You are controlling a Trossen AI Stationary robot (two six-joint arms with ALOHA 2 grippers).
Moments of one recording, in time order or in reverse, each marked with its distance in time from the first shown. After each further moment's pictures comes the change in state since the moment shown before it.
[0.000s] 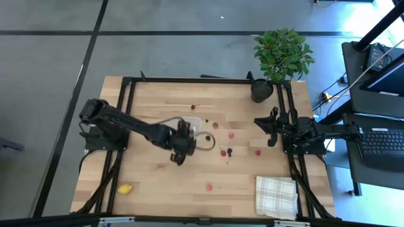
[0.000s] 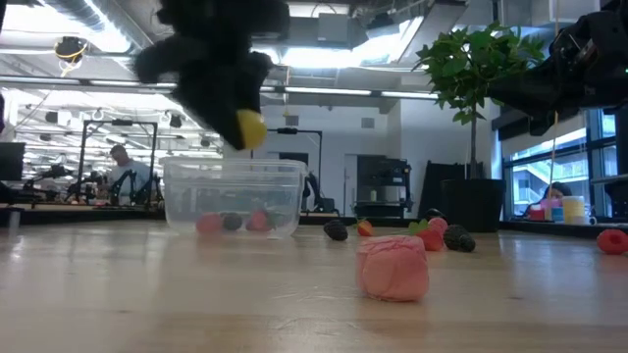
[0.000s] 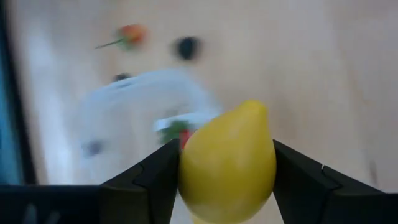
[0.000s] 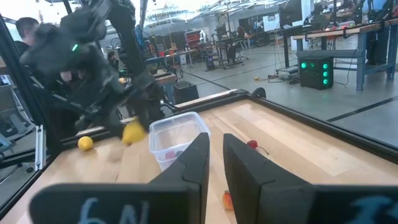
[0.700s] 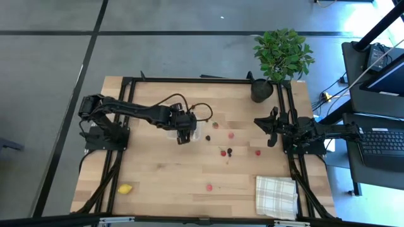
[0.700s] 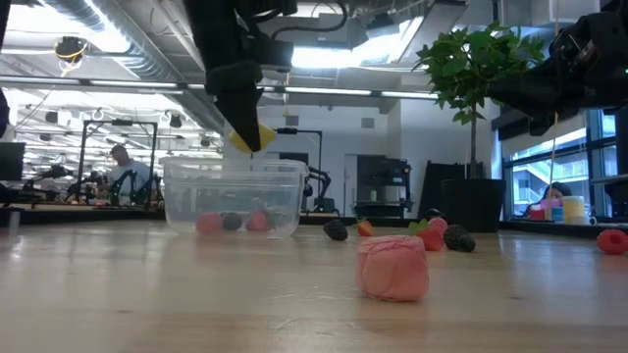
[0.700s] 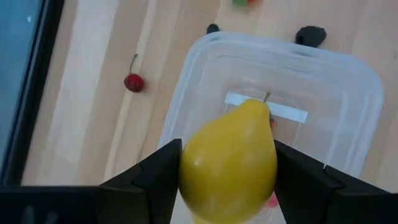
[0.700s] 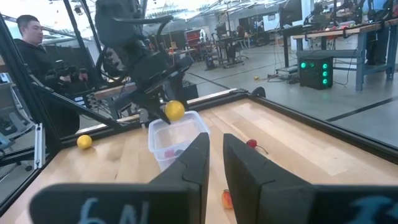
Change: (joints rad) left arm 0.230 -0.040 0.000 -0.047 0.037 -0.261; right arm 0.000 0.000 0.000 -0.004 0.000 -0.010
